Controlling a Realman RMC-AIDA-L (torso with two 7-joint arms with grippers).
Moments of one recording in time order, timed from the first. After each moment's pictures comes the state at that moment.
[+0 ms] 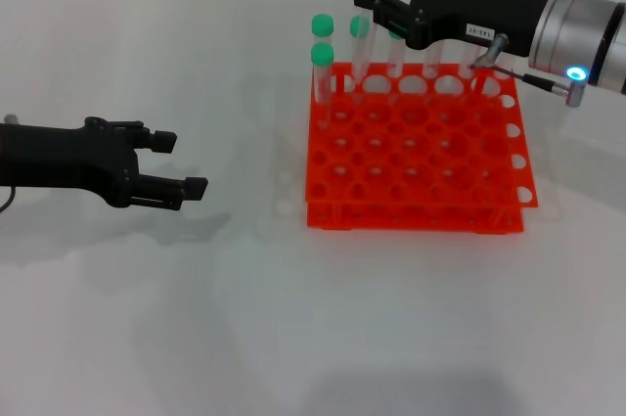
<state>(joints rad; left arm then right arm) -0.45 -1.99 0.93 0.94 2.06 1.55 -1.70 0.68 2.03 -1.39 -0.58 -1.10 -1.02 1.18</state>
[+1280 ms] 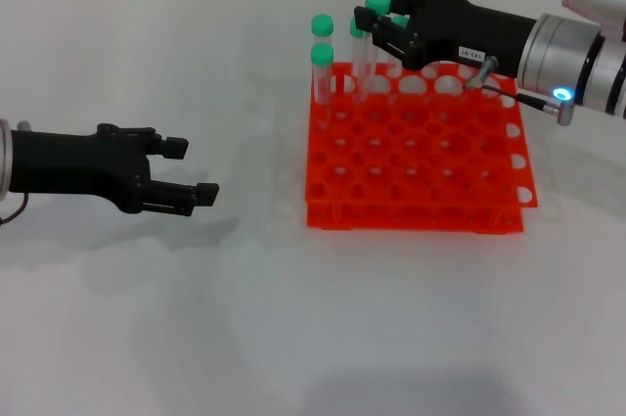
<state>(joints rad) -0.45 -2.00 0.93 0.93 2.06 1.55 -1.69 0.71 2.03 -1.47 -0.47 -0.98 -0.97 1.08</state>
